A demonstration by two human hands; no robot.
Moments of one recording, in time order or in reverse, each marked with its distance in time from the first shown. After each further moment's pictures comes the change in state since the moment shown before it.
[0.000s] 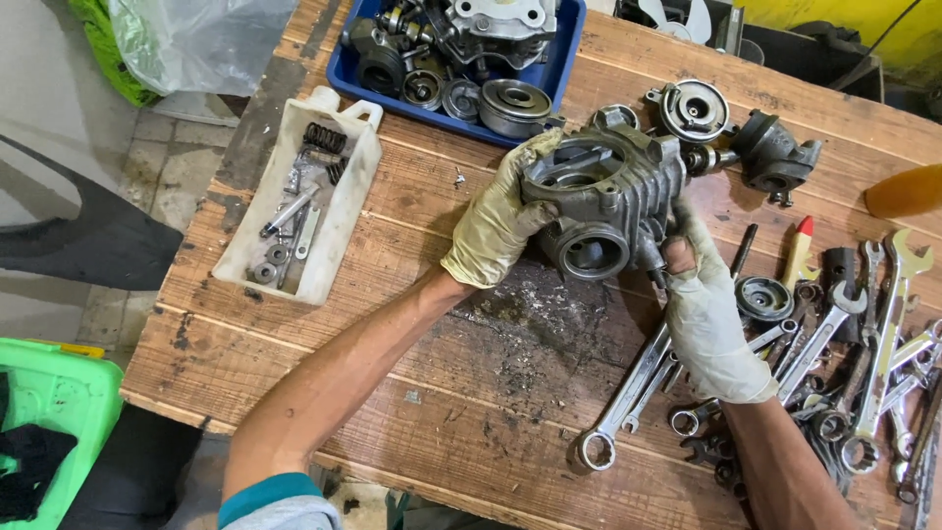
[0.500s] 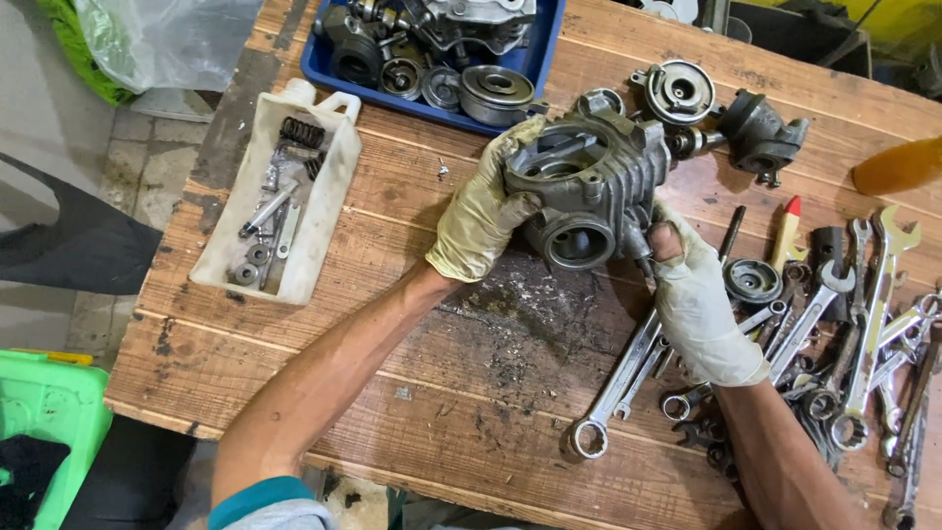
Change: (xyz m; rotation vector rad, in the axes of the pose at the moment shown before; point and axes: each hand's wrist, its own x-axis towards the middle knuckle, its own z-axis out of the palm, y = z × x) left_hand 0.003 -0.007 -0.001 0.003 -0.022 0.022; right_hand 0.010 0.032 -0.020 -0.048 -0.032 -0.005
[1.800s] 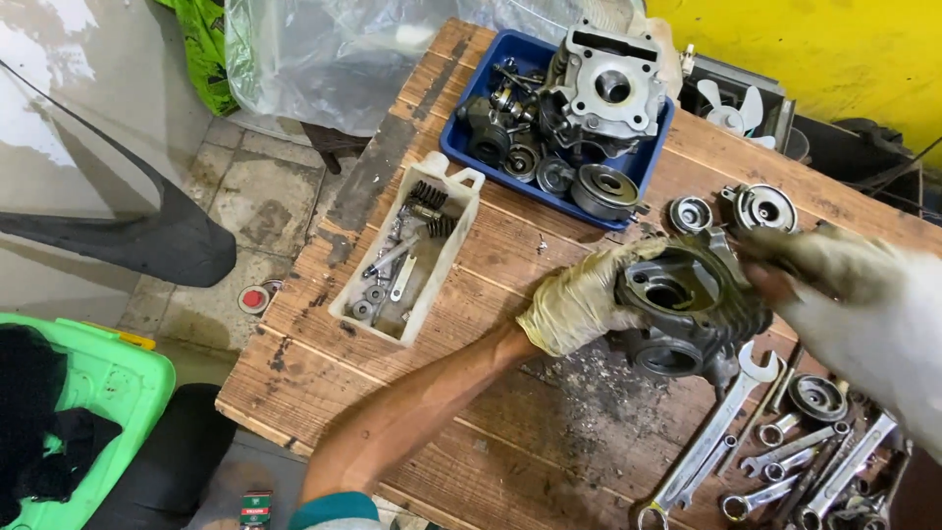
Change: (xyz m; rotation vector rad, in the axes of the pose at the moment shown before) left_hand -0.003 0.030 -0.026 0.123 -0.257 0.166; right_hand 0.055 -0.203 0.084 -1.297 -0.212 0.132
